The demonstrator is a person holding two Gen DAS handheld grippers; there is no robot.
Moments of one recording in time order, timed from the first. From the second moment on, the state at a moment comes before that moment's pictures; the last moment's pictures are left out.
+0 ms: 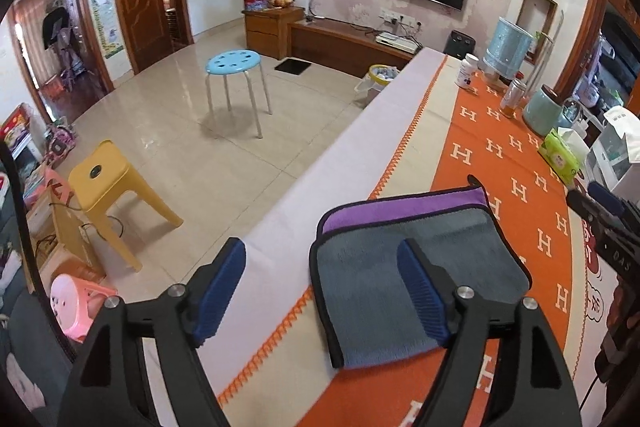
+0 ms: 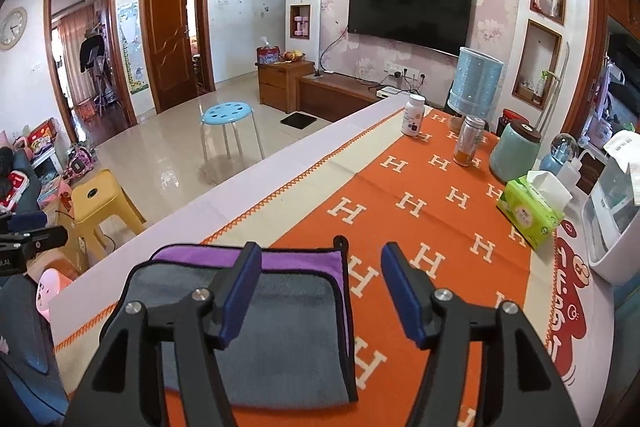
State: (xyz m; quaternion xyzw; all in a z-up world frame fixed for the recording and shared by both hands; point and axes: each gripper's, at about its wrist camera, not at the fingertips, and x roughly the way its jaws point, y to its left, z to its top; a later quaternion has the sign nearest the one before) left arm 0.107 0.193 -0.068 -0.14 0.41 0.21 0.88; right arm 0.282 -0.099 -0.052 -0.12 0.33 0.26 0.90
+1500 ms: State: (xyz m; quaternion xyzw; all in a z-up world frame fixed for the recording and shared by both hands) left arm 0.020 0.109 -0.090 -0.02 0.53 0.02 0.85; right arm 0.073 -0.168 -0.077 0.01 0.48 0.10 0.87
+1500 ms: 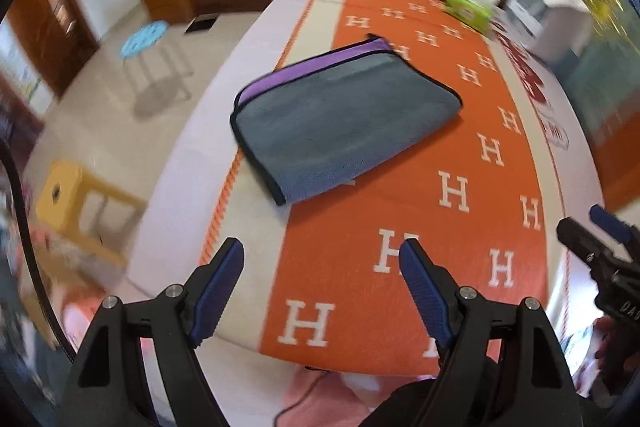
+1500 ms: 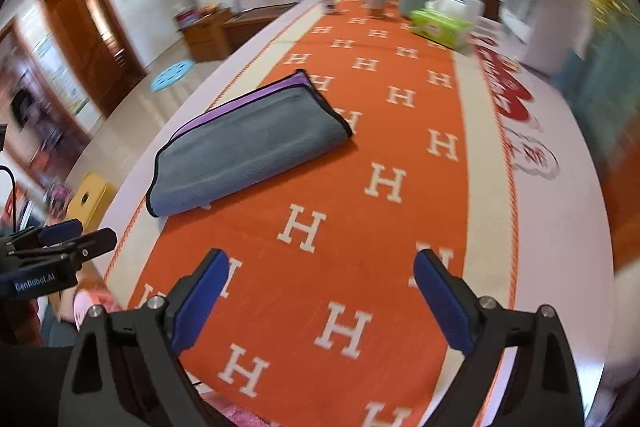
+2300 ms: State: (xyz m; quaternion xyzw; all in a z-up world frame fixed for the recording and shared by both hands) left arm -0.018 0.073 -0.010 -0.02 0.47 -0.07 0.88; right arm -0.026 -0.170 -0.016 0.10 0.50 -0.01 0.86
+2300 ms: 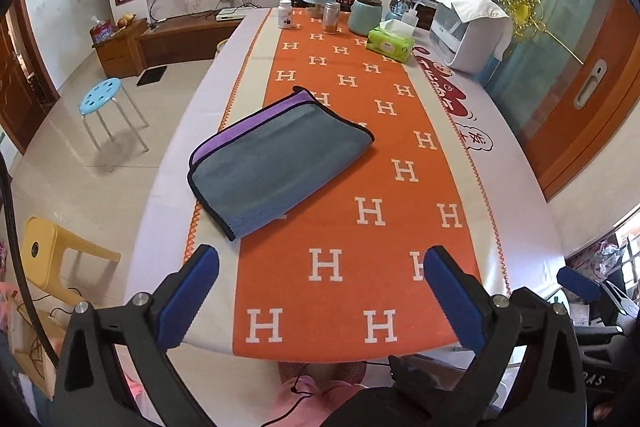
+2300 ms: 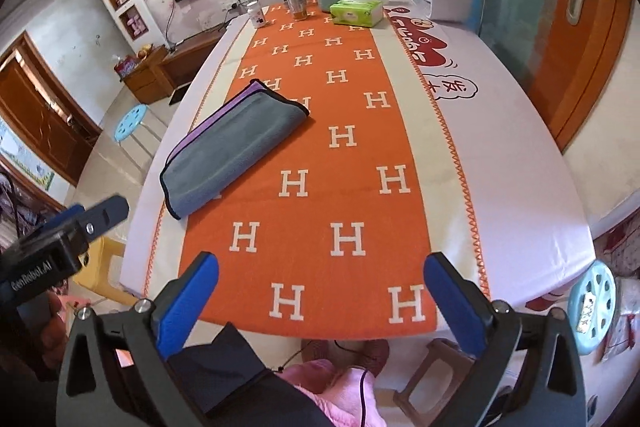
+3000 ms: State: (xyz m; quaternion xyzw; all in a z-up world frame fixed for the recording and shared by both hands) left arm -0.027 0.054 -0.009 0.02 0.45 -0.02 0.89; right arm -0.030 -0.170 -0.008 0.10 0.48 0.00 0.87
